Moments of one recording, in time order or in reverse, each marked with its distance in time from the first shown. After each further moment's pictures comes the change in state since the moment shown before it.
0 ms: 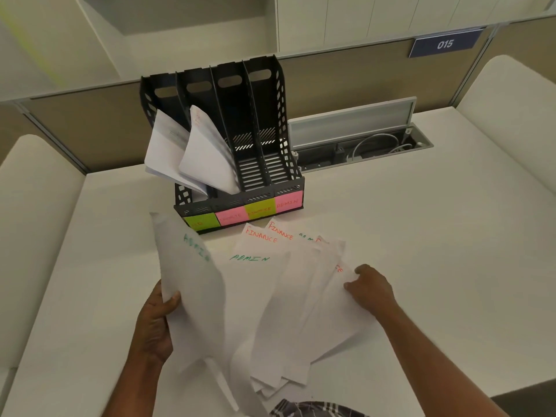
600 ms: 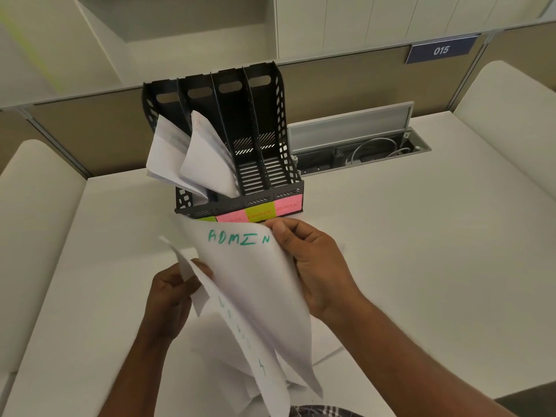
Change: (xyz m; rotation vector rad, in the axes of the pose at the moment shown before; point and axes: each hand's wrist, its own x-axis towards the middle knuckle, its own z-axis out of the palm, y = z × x) left_hand -0.005 0.038 0.057 0.236 -0.380 0.350; right_hand -0.143 -0.153 -0.066 1.342 -0.415 -0.339
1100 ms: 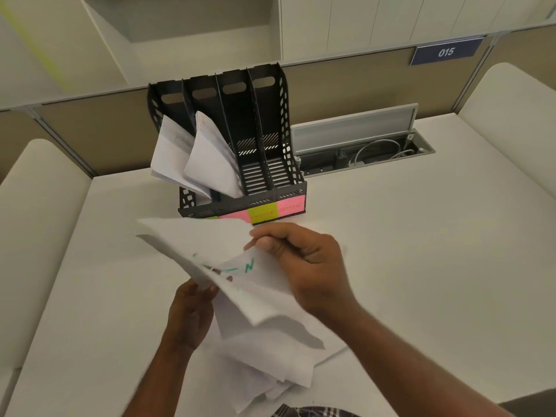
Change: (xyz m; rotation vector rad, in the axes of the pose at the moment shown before) left_hand -0.011 -0.037 0.016 -0.264 0.157 -0.210; right_hand -0.009 0.005 0.000 -0.461 -0.082 -0.616
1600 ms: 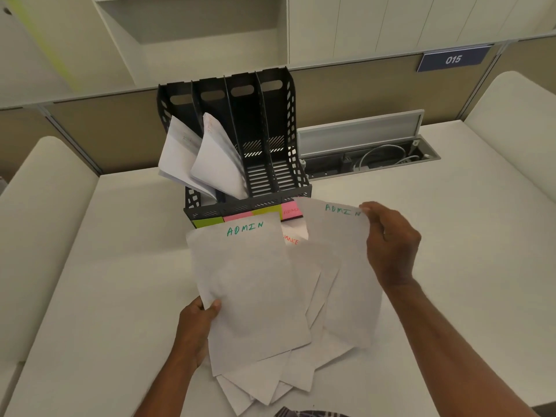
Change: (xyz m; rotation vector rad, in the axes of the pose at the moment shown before) left_hand -0.001 -0.044 -0.037 0.289 0.378 -0.263; right_hand 0.036 0.107 -0.123 -0.817 0.568 -0.406
